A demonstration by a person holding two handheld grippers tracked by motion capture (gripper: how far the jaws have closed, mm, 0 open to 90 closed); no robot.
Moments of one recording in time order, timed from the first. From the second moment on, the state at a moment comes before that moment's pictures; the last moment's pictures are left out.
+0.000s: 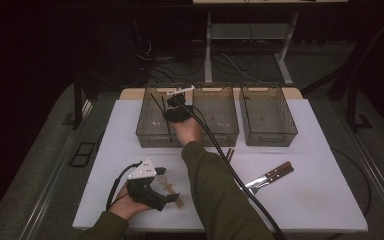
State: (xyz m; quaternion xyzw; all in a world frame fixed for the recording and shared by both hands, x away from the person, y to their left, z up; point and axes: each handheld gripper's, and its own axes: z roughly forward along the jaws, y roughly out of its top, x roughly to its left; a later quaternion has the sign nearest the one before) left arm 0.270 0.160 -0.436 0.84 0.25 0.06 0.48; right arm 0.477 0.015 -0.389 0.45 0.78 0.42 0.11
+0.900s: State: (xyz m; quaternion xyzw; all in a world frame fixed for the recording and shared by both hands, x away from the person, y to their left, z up) left arm 0.270 0.160 -0.435 0.84 0.25 0.06 0.48; right arm 0.424 -0.050 -0.346 0.37 0.81 0.45 0.07
